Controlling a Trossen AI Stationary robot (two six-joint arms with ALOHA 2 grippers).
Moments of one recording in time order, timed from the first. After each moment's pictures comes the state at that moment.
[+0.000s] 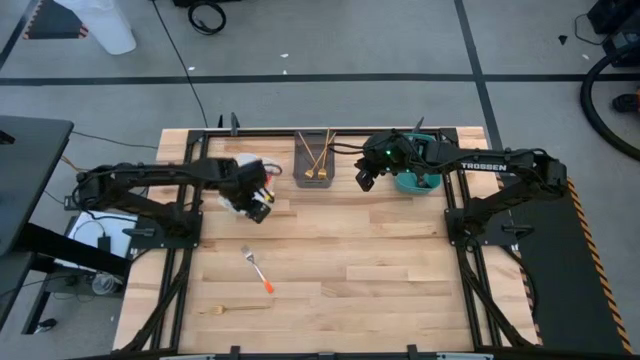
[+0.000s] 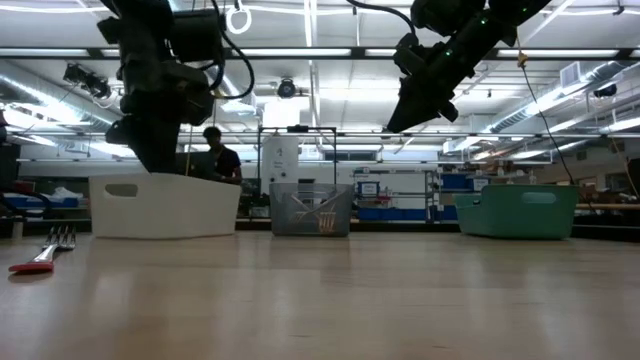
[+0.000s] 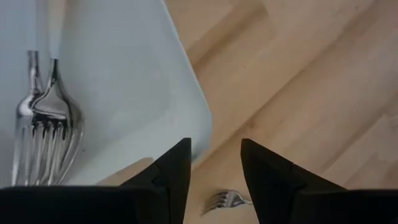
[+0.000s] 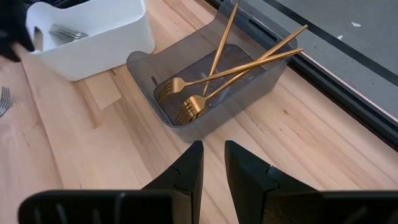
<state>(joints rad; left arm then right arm) 0.27 1.28 0.82 -0.82 0.18 -0.64 -0.33 1.31 0.95 -0.35 0.13 0.29</state>
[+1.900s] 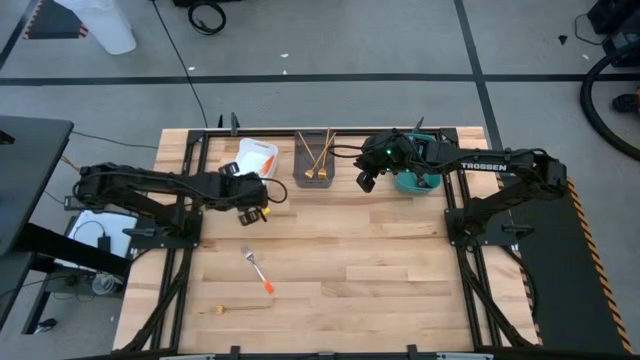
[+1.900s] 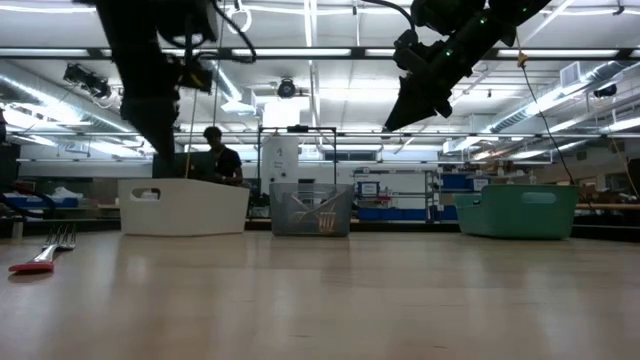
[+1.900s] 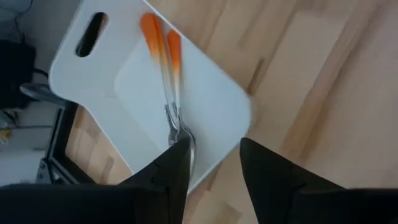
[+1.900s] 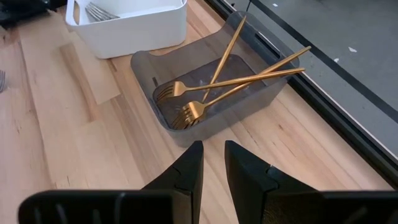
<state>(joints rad) 0.04 1.28 0.85 -0.93 -0.55 -0.27 -0.33 1.31 0.95 -0.33 0.13 0.16</state>
